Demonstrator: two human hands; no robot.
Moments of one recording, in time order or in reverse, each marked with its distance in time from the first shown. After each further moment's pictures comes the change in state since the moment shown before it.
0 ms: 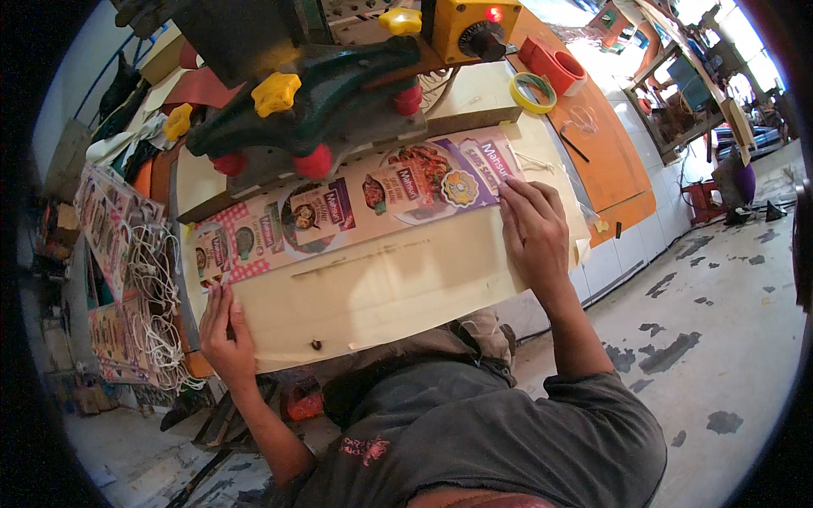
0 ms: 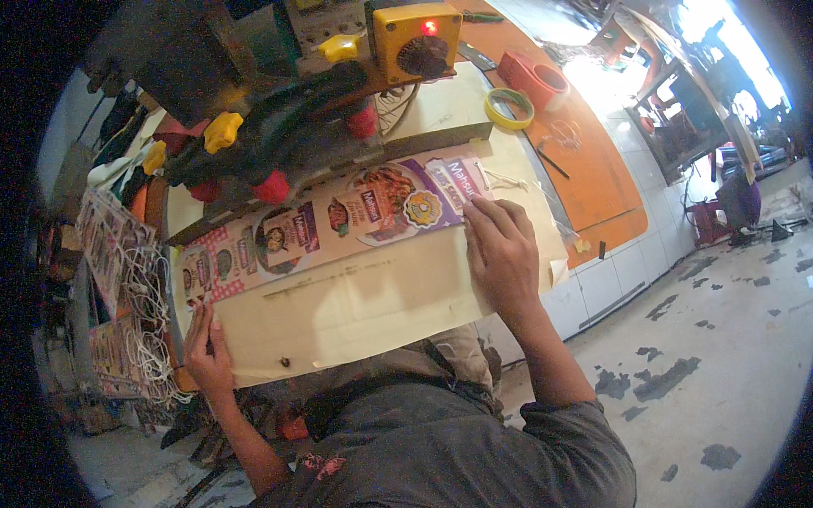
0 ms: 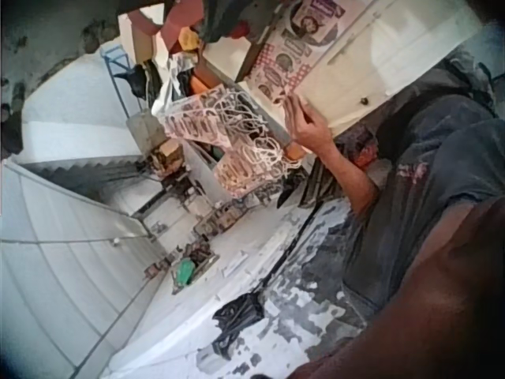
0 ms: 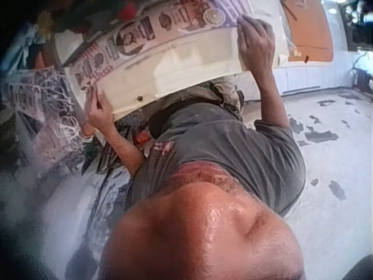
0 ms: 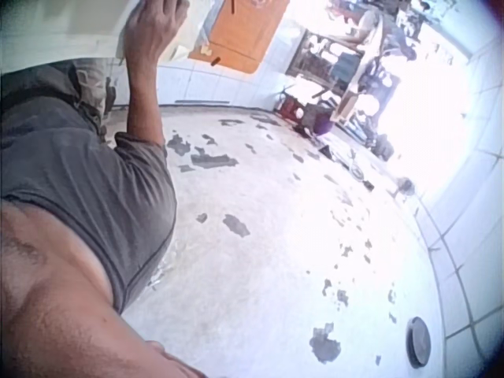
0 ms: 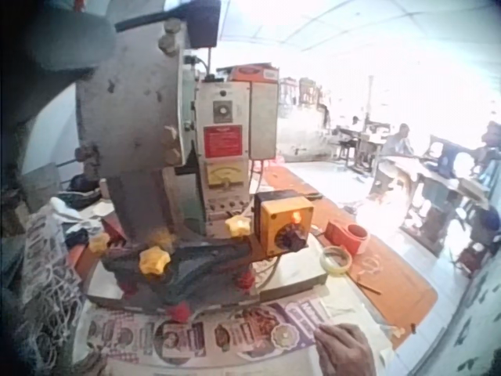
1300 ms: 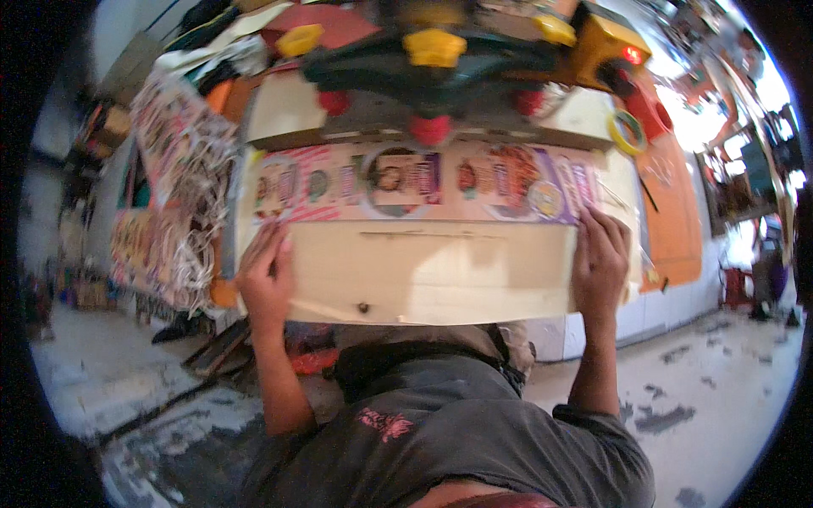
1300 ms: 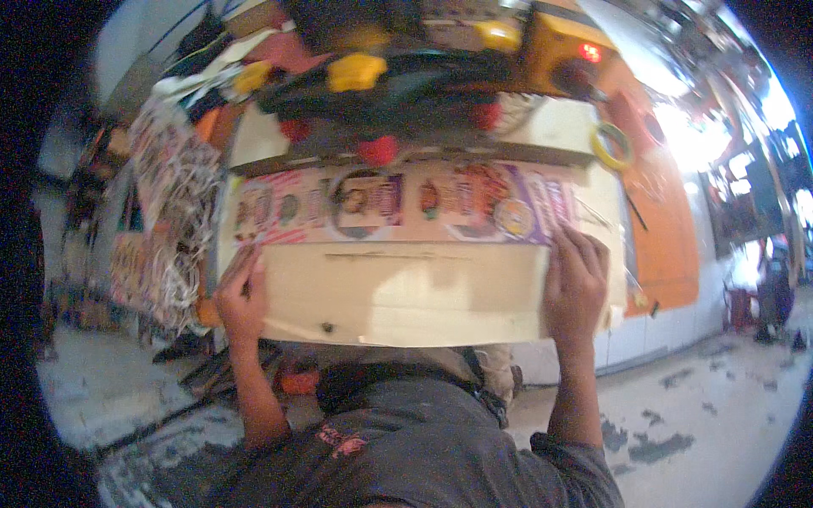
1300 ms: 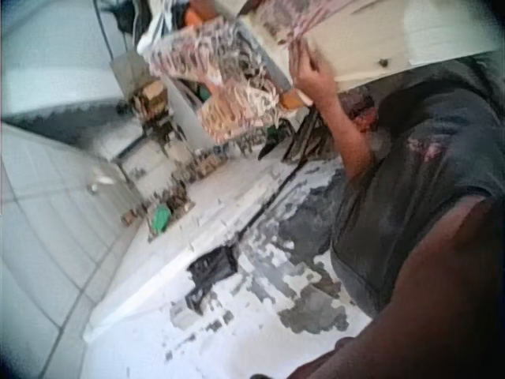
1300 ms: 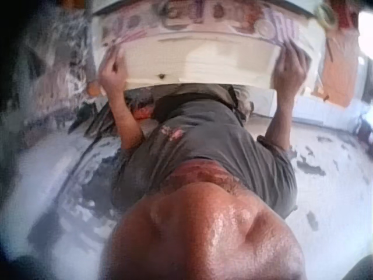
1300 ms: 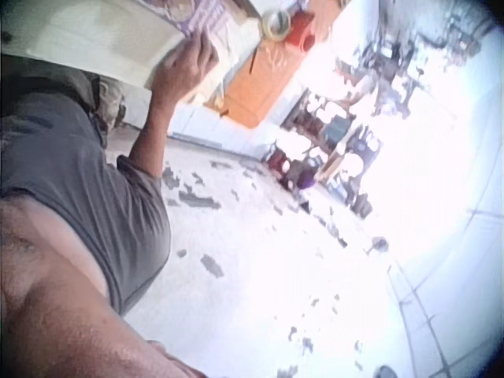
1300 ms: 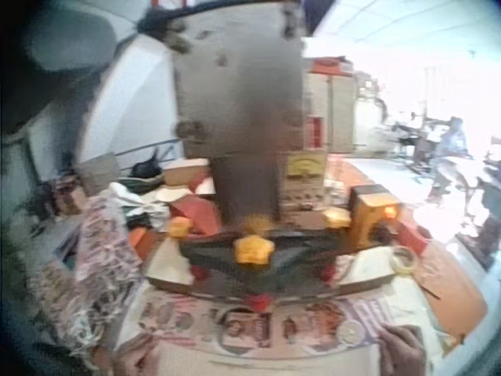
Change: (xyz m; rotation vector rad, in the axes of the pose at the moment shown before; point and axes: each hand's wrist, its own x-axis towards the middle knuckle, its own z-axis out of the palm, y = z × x) left_hand 0.001 -0.002 0.003 -0.090 0.056 -0.067; right_hand -0.001 0.002 0.003 0.031 -0.045 0.002
